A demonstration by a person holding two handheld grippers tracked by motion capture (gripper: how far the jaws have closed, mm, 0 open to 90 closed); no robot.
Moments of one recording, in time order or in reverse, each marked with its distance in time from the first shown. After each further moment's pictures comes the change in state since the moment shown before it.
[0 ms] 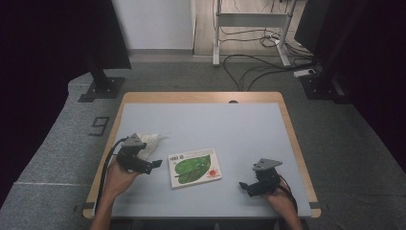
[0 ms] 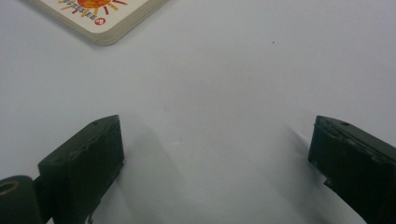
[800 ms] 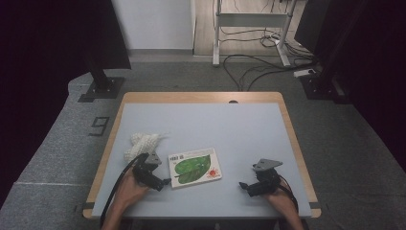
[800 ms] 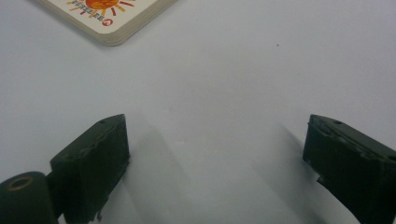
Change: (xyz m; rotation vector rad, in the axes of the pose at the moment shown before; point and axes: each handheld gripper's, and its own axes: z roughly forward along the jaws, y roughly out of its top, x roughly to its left) left arm -0.020 -0.036 0.055 0.223 -0.012 0.139; right arm 0.001 0.000 -0.002 -0.009 0.014 -0.009
